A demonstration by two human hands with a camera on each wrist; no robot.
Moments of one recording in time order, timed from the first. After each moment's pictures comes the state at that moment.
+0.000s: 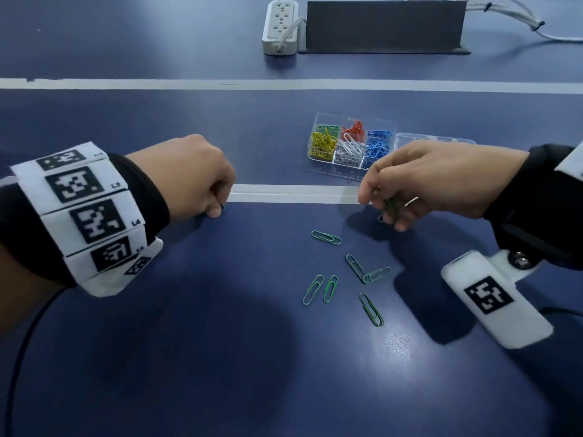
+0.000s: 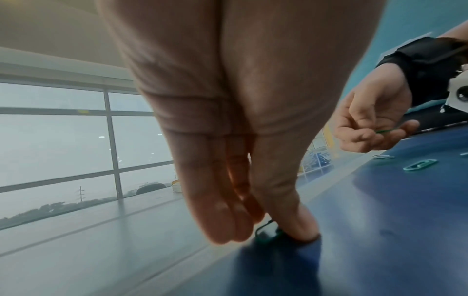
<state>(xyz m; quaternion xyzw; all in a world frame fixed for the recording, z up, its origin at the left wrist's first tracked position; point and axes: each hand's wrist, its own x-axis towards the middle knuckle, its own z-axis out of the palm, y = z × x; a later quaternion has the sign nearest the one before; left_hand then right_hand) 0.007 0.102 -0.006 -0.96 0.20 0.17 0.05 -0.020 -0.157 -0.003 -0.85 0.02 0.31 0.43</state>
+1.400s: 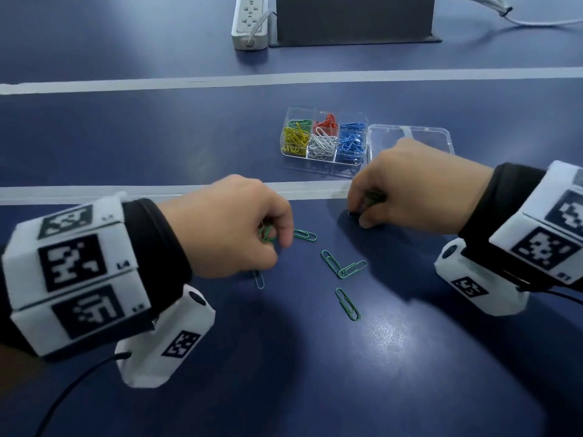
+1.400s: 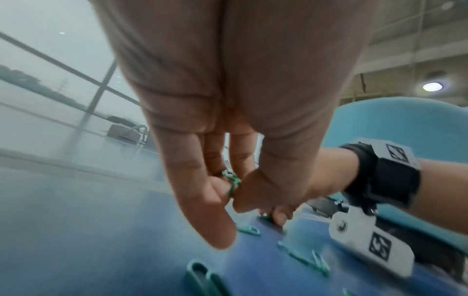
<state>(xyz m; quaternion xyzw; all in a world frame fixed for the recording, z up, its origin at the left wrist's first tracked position) -0.042 0.039 0.001 -0.93 0.23 0.25 -0.15 -0.036 -0.166 -0.006 -0.97 -0.18 0.16 0.10</state>
